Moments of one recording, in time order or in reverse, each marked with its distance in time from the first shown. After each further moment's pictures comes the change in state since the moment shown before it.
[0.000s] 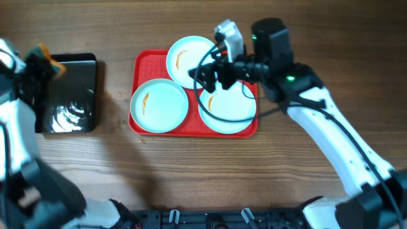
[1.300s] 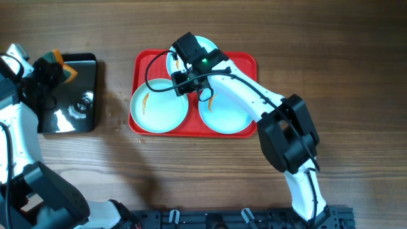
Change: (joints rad) left arm 0.000 -0.074 -0.032 -0.039 0.125 0.002; right arm 0.216 0.643 0.456 -0.370 0.459 0.178
